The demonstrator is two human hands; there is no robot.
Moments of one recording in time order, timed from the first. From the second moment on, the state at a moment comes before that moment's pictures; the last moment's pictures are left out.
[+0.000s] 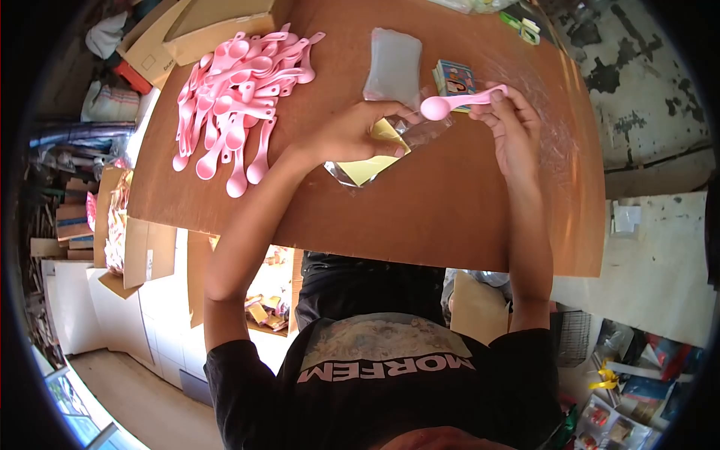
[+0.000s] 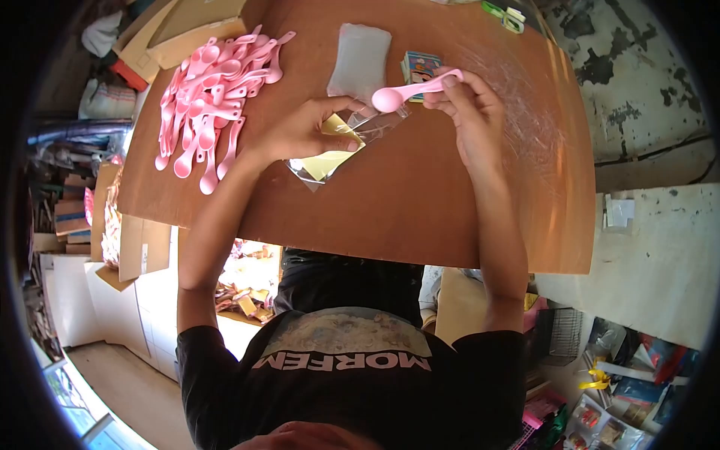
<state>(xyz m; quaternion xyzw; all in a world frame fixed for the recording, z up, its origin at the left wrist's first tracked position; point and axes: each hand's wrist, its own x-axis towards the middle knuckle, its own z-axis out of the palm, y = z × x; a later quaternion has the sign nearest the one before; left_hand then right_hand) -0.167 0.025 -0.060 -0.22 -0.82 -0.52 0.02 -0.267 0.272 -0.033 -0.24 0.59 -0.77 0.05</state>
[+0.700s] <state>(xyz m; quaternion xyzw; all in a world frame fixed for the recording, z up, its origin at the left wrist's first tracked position) -0.177 0.043 -0.057 -0.11 -0.73 -0.67 0.04 -0.250 0.222 -0.034 -0.33 0.71 -0.60 -0.15</state>
